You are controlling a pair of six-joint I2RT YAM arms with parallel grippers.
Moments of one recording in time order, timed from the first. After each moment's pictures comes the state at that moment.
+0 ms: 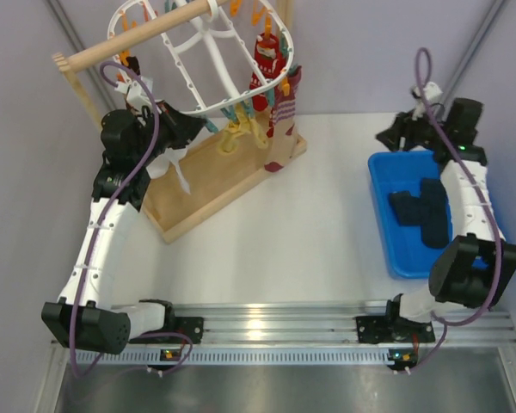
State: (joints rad) left arm -0.12 1.22 1.35 -0.17 0.43 -0.58; right arm -0.13 1.50 1.40 -0.30 -0.80 -0.23
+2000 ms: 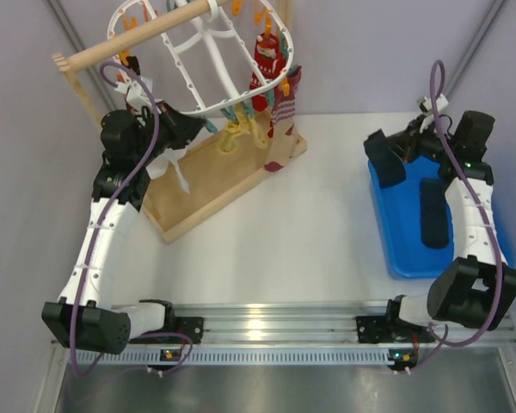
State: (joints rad) left arm -0.11 1.22 1.35 -0.16 0.43 -0.58; right arm -0.30 1.37 1.23 -0.29 -0.93 -0.27
